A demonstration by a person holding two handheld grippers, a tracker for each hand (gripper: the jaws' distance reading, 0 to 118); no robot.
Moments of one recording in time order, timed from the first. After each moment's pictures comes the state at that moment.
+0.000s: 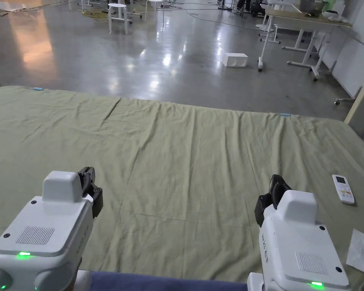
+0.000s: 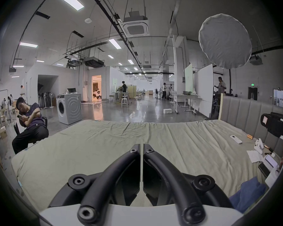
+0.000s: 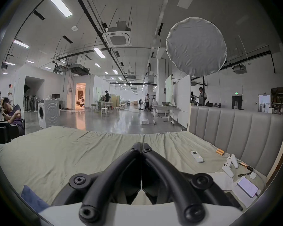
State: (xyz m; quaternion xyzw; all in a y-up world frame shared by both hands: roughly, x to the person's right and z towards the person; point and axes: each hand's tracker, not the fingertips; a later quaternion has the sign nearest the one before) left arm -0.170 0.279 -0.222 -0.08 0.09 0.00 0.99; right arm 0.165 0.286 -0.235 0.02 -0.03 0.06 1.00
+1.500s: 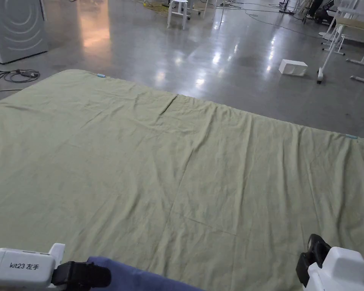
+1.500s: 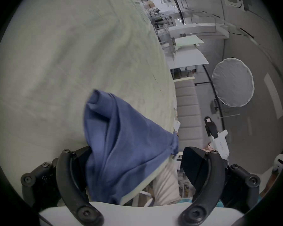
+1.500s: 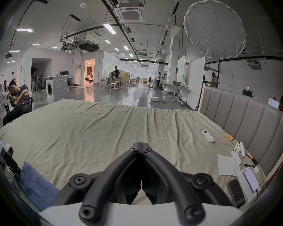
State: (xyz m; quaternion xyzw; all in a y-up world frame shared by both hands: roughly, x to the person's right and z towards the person) left arm -0.382 0.076 -0.214 -0.45 -0.24 0.48 0.71; right arm 0.131 0.237 -0.249 -0.12 0.02 0.08 0.99
